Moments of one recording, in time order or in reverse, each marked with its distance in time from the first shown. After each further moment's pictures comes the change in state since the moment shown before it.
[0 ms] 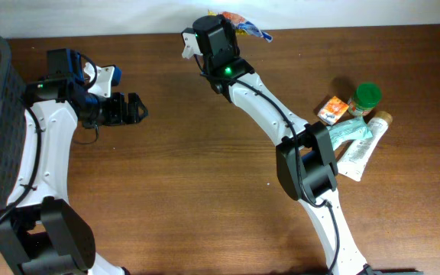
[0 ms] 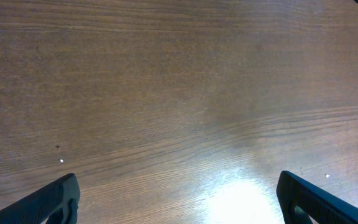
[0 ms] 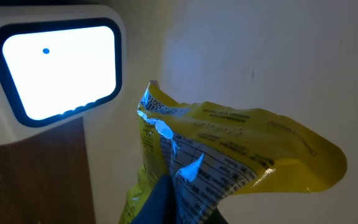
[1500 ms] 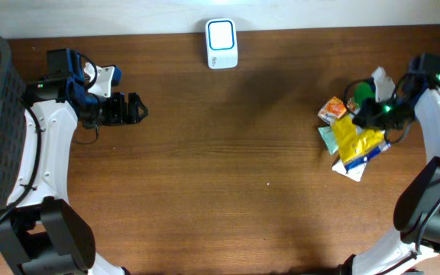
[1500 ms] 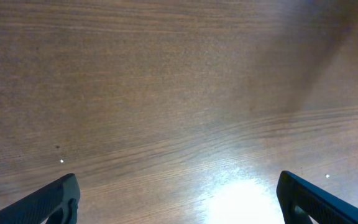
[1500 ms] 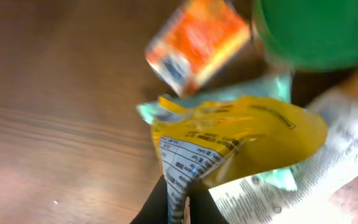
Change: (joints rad) left arm 0.000 0.000 0.000 0.000 0.000 0.000; right arm -0.875 -0.602 -0.723 -0.903 -1.021 1.236
